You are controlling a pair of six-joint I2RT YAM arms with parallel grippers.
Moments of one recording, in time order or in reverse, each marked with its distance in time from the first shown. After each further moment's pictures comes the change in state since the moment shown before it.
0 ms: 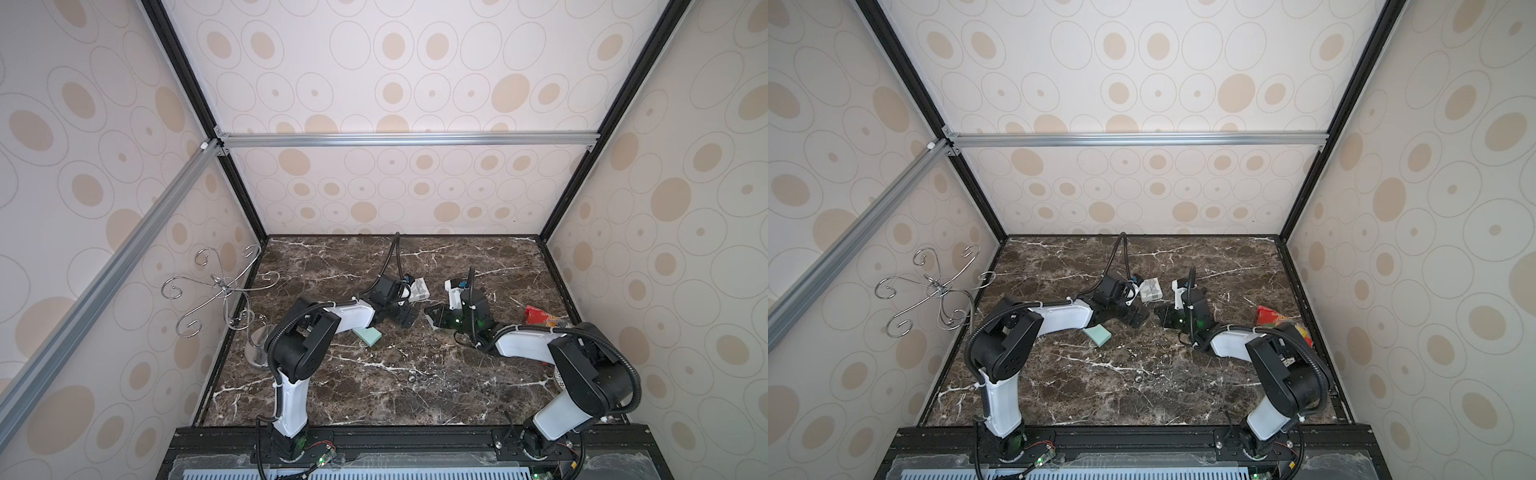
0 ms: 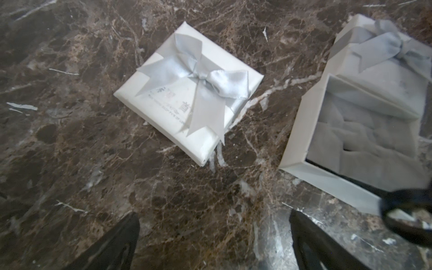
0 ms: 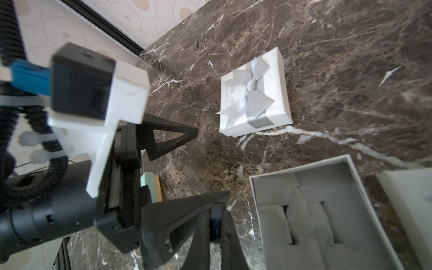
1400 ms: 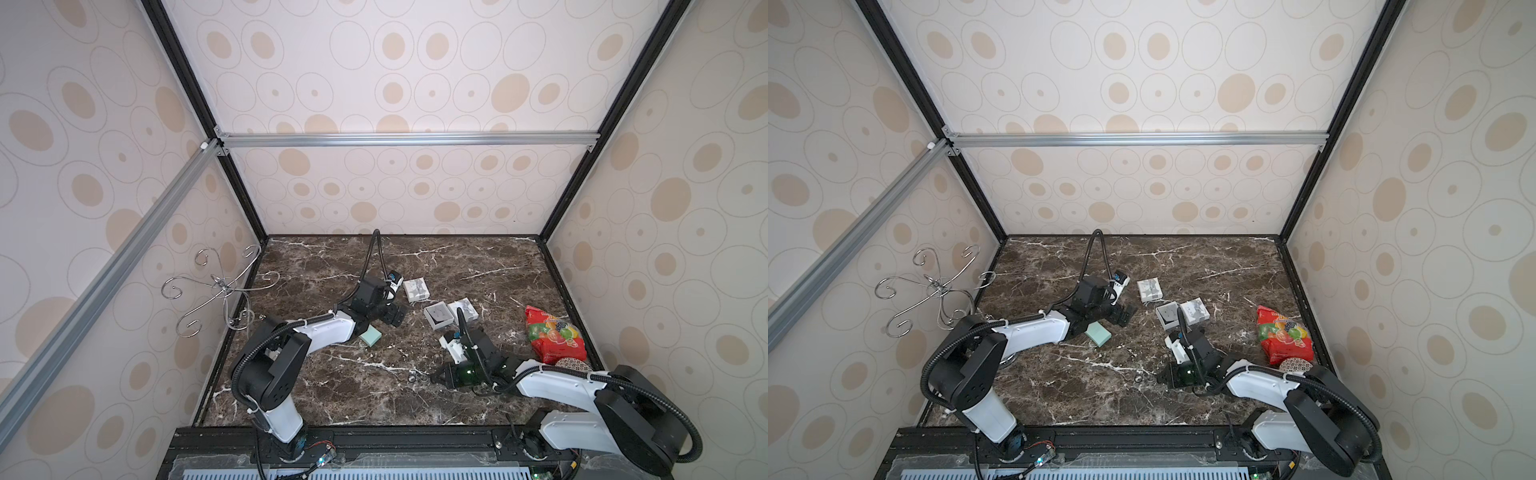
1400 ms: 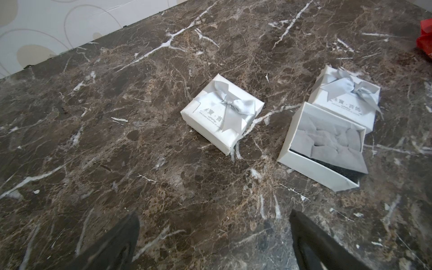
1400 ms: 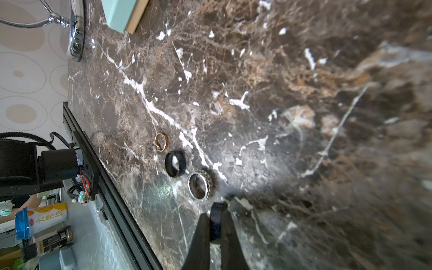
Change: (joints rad) left arm 0.040 -0.254 -0.220 0.139 -0.045 0.013; right arm 0.197 -0.311 -0.286 -0.413 -0.162 -0.020
